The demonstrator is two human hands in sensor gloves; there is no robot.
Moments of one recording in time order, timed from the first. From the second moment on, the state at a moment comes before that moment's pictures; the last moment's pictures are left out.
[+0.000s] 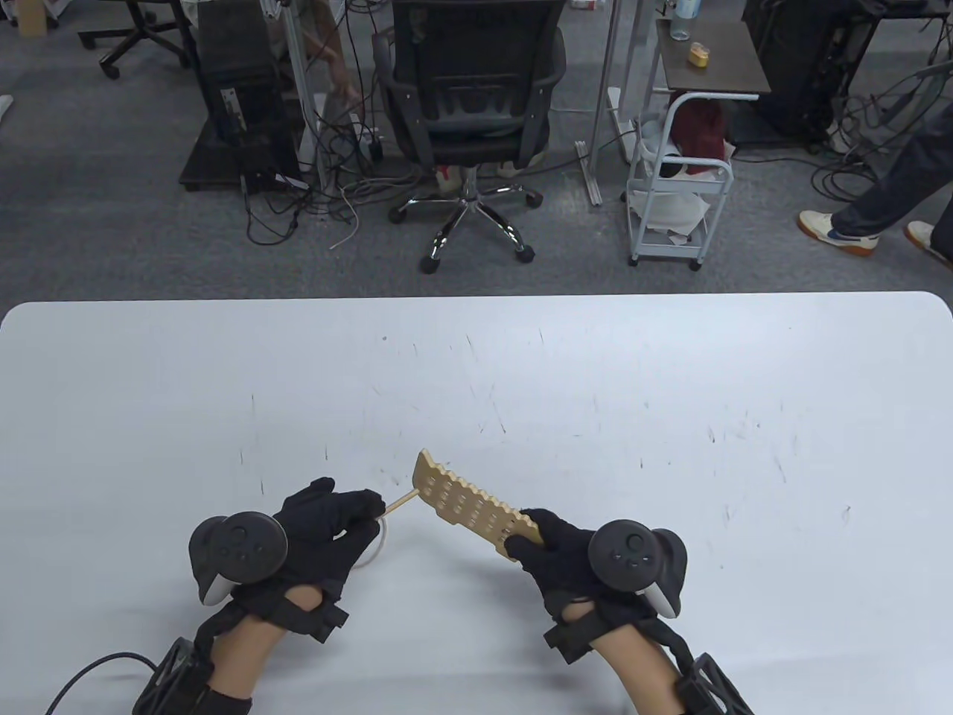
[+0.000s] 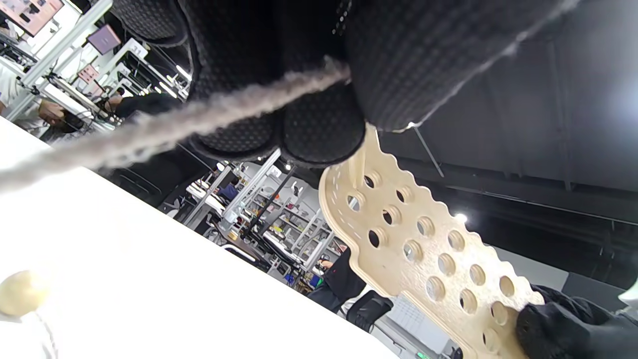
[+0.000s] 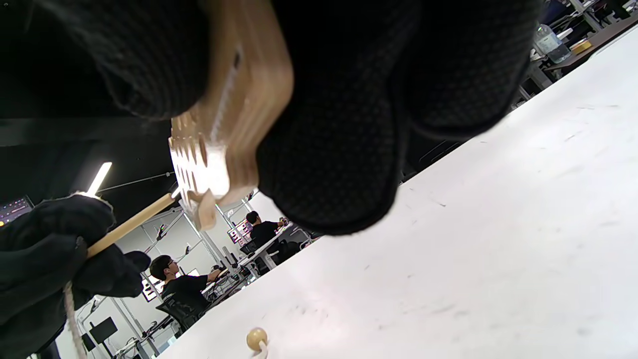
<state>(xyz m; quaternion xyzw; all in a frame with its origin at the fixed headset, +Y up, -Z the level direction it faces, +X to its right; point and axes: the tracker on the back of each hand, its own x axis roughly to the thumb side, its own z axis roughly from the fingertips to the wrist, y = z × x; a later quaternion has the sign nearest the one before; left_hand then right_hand) -0.252 -0.694 -0.308 0.11 -0.24 0.36 0.90 0.108 -0.708 -0.297 0.19 -0.12 0.89 0.39</state>
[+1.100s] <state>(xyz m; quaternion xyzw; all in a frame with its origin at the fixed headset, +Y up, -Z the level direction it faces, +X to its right) -0.246 -0.701 -0.303 0.14 -0.18 0.33 0.91 0.083 -0.716 -0.289 0.26 -0.08 0.86 0.43</state>
